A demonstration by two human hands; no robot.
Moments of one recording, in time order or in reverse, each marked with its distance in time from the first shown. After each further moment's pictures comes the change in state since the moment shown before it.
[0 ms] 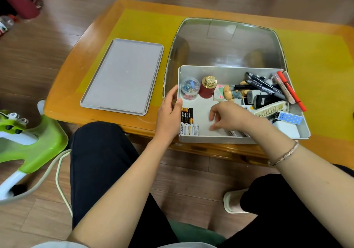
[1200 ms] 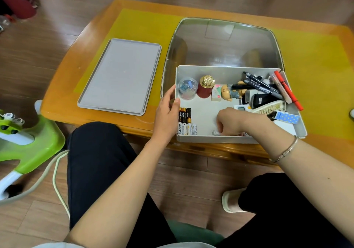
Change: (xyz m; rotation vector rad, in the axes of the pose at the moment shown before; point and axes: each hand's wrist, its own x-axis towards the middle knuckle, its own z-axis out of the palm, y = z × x) left_hand 0.000 -0.001 0.000 -0.001 0.001 -0.002; right_hand -0.002 0.013 0.004 -0.174 -0.303 0.129
